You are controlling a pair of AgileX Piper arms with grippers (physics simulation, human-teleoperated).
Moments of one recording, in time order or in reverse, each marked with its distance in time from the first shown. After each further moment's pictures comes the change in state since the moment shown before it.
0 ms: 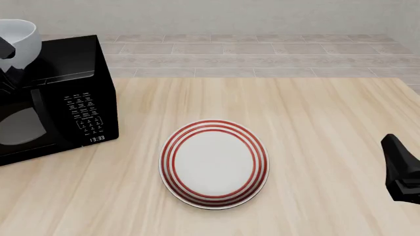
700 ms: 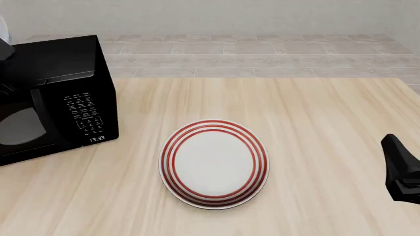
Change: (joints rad) left arm -0.003 -0.016 0.007 0.014 0.014; right arm 0.000 0.000 0.000 0.000 0.000
